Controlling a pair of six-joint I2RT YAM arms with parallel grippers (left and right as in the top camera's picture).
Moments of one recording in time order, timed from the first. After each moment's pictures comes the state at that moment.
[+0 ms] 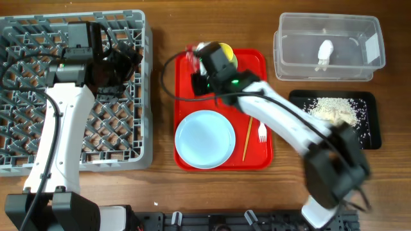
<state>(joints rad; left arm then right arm) 0.01 1.54 1.41 -0.94 0.21 -0.94 0.62 1.83 1.38 -0.37 -0.05 0.35</state>
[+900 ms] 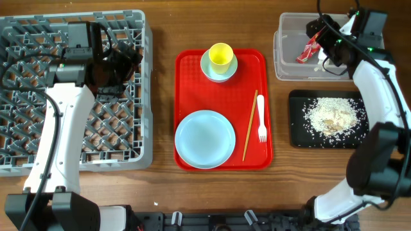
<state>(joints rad) 0.01 1.54 1.41 -0.94 0.21 -0.94 -0.19 1.80 1.41 -0.36 -0.32 0.57</state>
